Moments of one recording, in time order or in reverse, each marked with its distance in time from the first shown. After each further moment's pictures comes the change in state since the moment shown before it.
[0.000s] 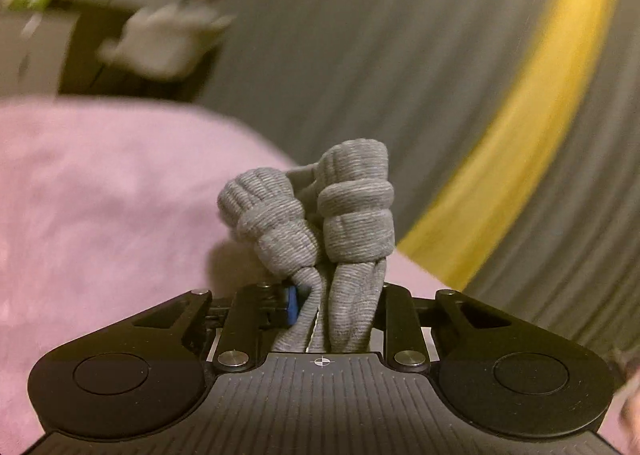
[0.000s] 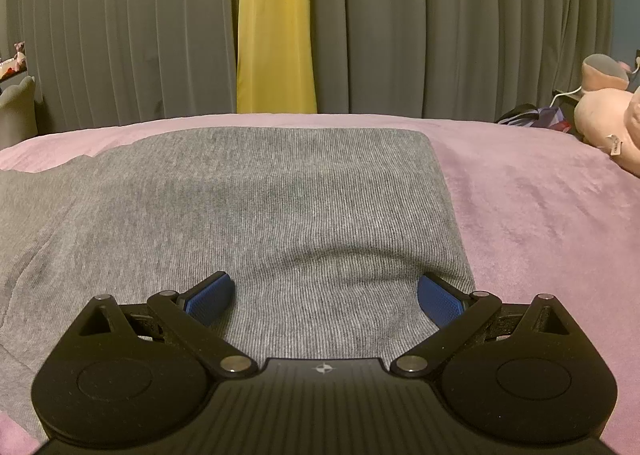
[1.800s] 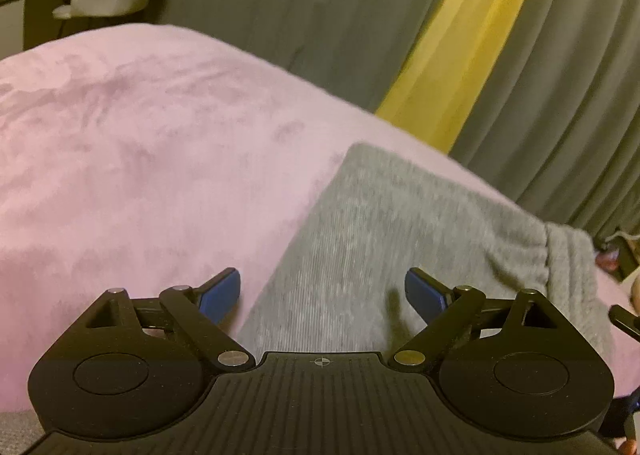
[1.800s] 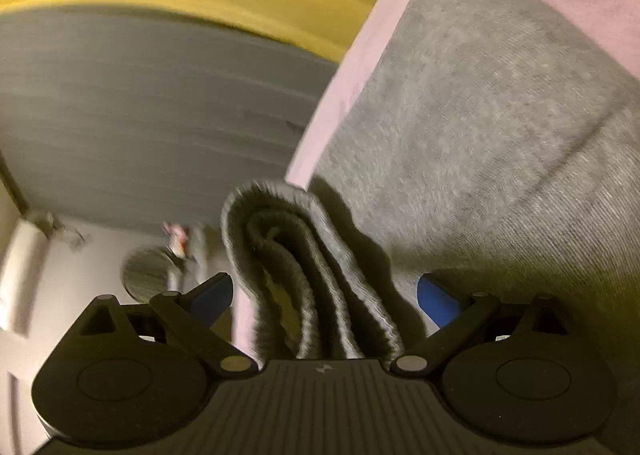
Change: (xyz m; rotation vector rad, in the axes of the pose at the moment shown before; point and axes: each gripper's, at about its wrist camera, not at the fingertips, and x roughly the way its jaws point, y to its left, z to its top) left arm 0.022 -0.094 -0.084 0.123 0.341 0.039; right arm 0.054 -0.048 0.023 0.821 0.345 0.734
